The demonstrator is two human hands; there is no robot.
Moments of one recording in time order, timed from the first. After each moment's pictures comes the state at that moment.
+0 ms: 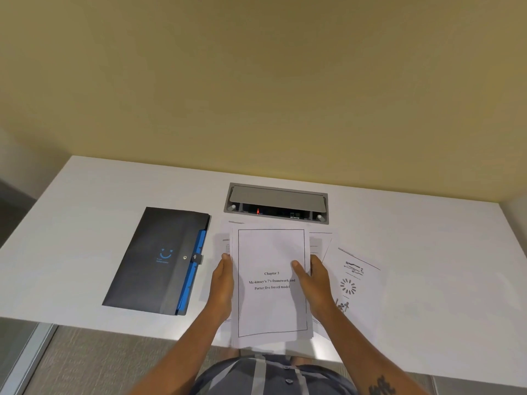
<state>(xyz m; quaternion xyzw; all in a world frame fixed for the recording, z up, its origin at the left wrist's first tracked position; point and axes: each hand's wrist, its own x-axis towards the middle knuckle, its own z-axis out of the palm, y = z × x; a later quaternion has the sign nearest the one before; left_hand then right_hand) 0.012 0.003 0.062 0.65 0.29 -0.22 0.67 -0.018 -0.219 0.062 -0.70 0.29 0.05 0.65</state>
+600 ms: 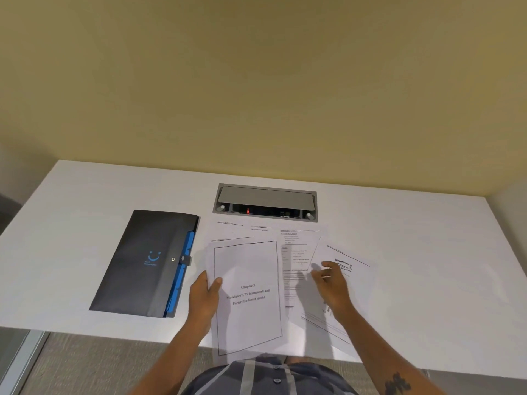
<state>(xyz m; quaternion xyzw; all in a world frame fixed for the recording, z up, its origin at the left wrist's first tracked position) -0.014 0.017 0.037 0.79 0.24 -0.16 0.54 -0.039 -0.298 0.047 -0.75 0.35 0.08 0.55</state>
